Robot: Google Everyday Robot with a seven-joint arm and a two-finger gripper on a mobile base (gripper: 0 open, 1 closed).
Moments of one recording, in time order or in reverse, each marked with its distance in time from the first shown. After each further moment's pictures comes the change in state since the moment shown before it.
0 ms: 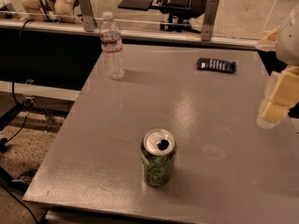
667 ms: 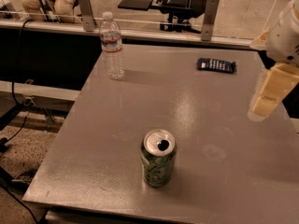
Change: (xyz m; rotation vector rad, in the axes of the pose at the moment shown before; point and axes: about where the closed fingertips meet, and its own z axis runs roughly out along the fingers) arm -0.004 -0.018 0.016 0.002 -0.006 0.011
